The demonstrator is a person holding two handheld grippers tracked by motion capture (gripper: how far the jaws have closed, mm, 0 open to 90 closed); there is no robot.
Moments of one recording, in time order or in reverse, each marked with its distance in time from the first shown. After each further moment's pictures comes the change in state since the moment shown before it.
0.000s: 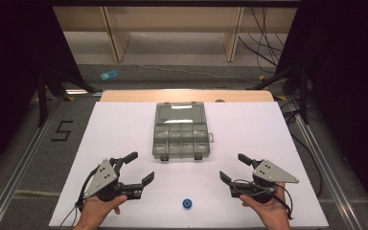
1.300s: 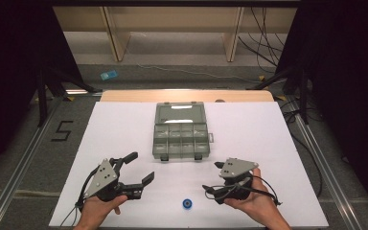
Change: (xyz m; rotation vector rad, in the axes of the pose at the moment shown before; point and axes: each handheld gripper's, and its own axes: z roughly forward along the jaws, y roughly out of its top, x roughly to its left) left arm -0.001 0.000 0.000 -0.002 0.002 -0.006; right arm 0.029 0.024 0.043 0.393 0.198 -0.292
